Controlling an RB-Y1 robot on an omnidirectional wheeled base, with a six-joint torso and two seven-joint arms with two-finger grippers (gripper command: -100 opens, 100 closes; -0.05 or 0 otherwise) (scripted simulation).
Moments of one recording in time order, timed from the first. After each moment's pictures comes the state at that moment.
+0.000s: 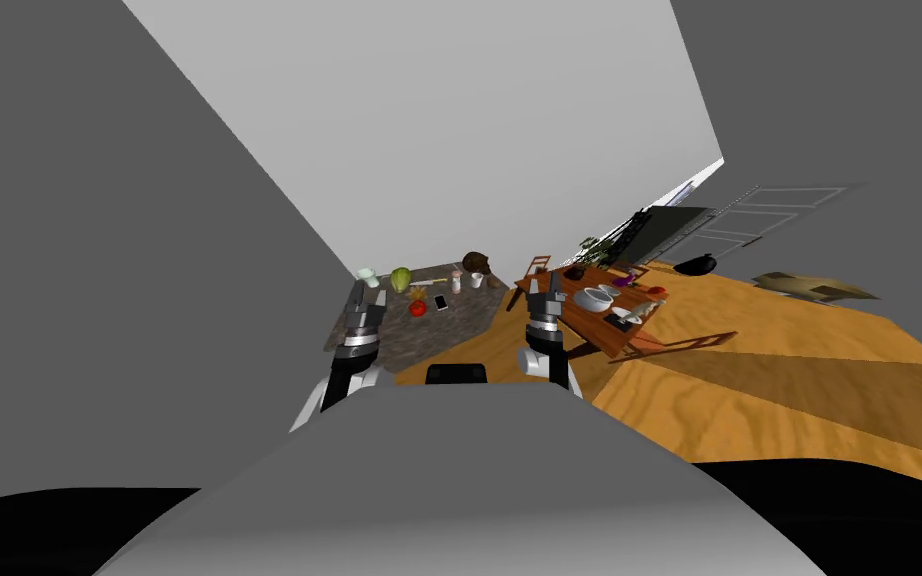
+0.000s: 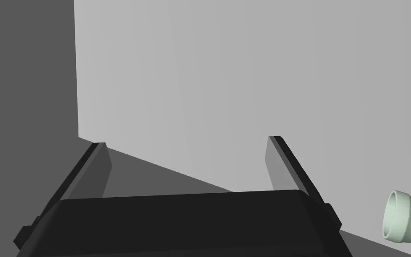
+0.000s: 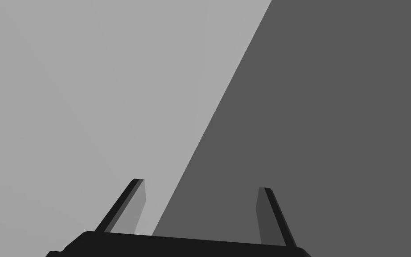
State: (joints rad) left arm 0.60 0.10 0.03 -2.21 -0.10 -0.52 0.20; right arm 0.46 -0.02 0.01 -2.21 -0.05 -0.50 -0.03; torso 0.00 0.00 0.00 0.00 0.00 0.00
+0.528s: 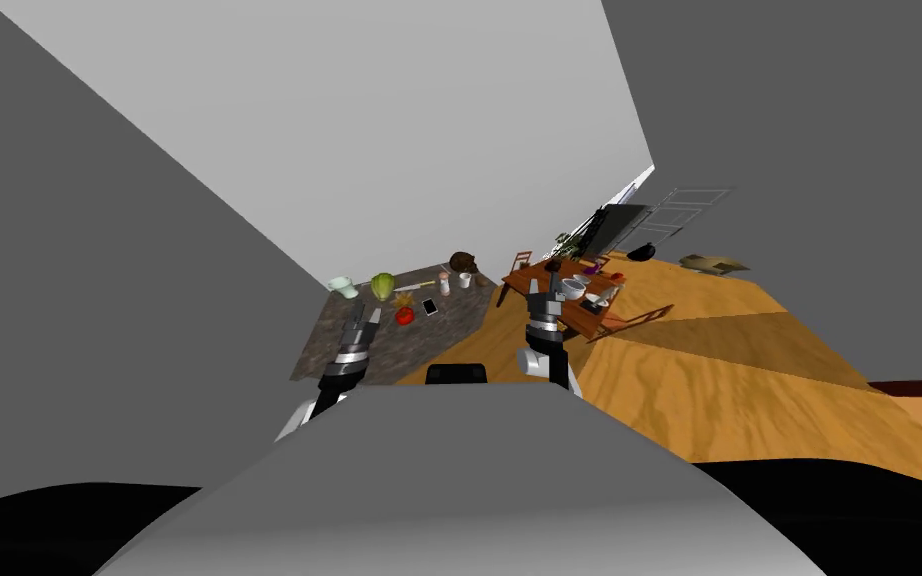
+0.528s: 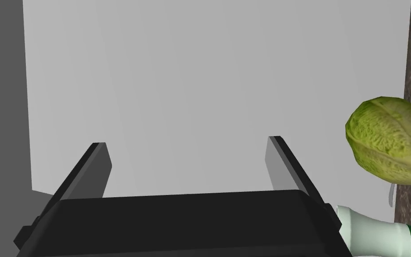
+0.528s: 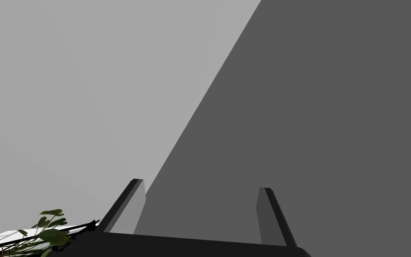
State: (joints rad) left arm 0.69 0.18 0.10 -2.06 -0.12 -0.61 0.25; right arm 0.46 -0.02 0.01 -2.21 -0.05 -0.50 -0.03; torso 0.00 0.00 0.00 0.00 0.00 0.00
